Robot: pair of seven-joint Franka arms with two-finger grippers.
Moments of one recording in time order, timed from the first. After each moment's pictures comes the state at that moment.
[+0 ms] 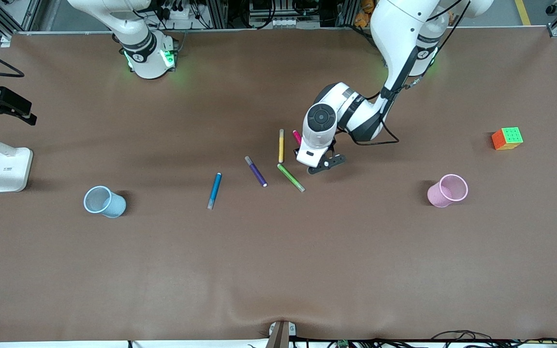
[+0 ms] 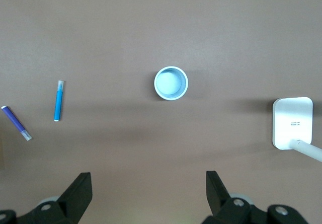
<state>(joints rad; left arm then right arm) -0.66 0.54 -0.11 -1.94 -0.04 2.36 -1.09 0.01 -0.03 -0.06 -1.55 0.00 1.50 -0.04</state>
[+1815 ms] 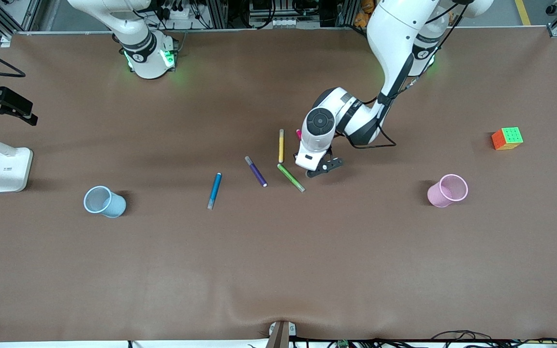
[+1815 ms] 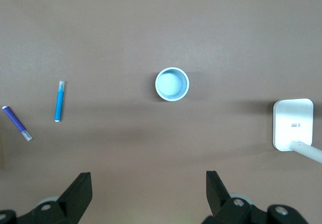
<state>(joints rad) -0.65 0.58 -0.11 -1.91 -0.04 2.39 -1.10 0.02 -0.03 -0.06 -1.55 0.00 1.50 -0.04</state>
